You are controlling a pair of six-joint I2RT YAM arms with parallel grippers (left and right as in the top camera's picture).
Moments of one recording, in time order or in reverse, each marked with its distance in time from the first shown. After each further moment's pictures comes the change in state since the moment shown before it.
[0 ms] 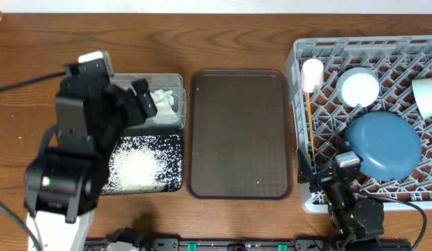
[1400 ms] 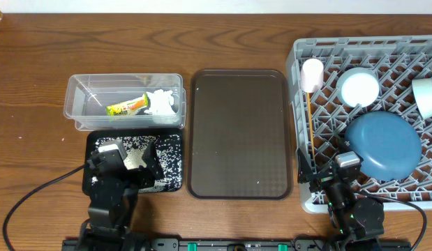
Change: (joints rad) left arm 0.000 -0.756 -0.990 0.460 0.000 -0.001; right arm 0.000 0.000 0.000 0.000 0.000 0.000
